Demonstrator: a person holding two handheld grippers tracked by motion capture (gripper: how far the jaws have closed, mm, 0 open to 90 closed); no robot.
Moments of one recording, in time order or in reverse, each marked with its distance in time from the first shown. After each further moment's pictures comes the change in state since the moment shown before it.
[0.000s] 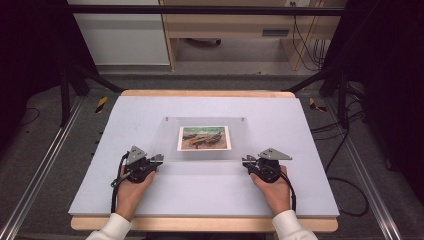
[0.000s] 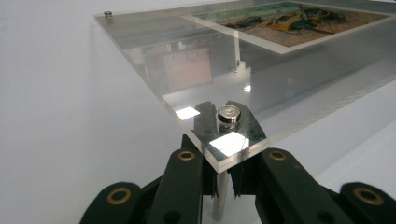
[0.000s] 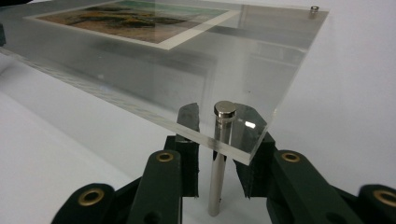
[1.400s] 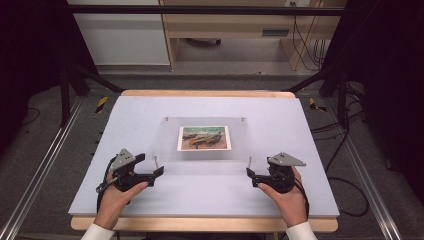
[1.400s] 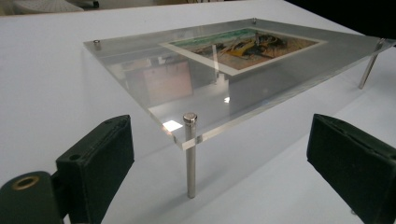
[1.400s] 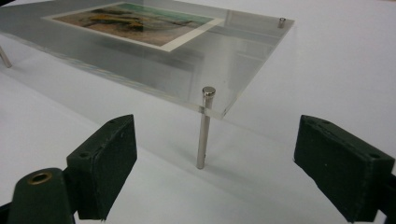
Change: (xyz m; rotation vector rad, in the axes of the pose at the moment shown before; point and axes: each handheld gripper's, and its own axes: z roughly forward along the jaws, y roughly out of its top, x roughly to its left) left arm -0.002 0.007 -0.041 -0.065 -0.099 0.018; right arm 0.006 0.007 -0.050 0.018 -0.061 -0.035
